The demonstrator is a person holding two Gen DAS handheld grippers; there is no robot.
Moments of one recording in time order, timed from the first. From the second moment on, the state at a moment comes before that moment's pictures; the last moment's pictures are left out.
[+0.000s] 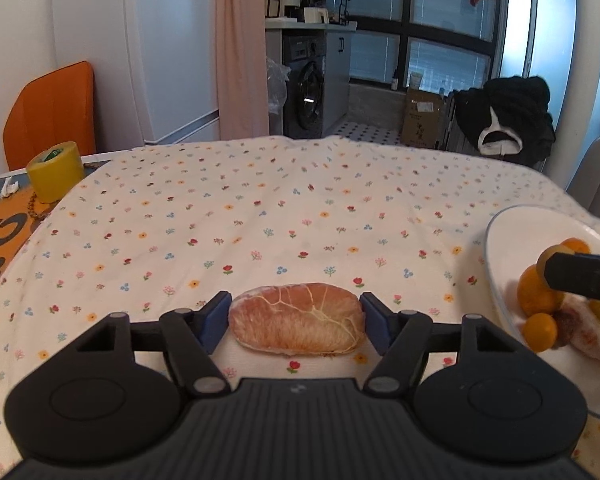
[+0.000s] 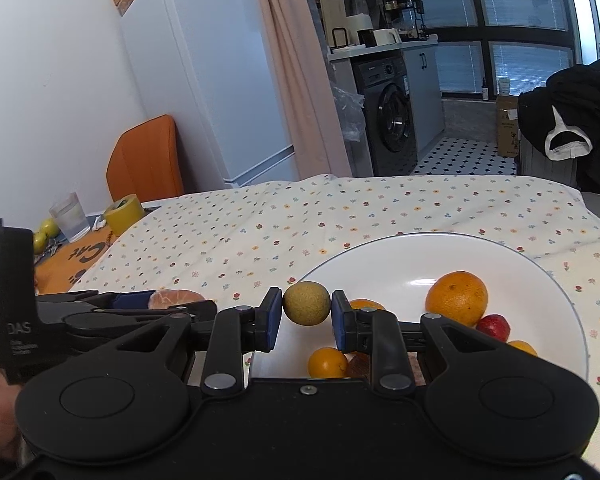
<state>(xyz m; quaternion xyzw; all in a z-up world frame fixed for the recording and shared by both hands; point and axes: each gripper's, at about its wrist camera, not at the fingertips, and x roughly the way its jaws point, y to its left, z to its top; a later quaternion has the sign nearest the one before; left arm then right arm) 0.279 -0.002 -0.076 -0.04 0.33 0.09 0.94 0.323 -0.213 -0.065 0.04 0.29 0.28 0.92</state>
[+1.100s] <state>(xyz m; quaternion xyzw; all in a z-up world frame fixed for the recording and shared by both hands) 0.248 -0.087 -0.021 -0.04 0.28 -0.03 0.96 0.284 -0.308 -0.044 0.06 0.26 0.19 0.94</state>
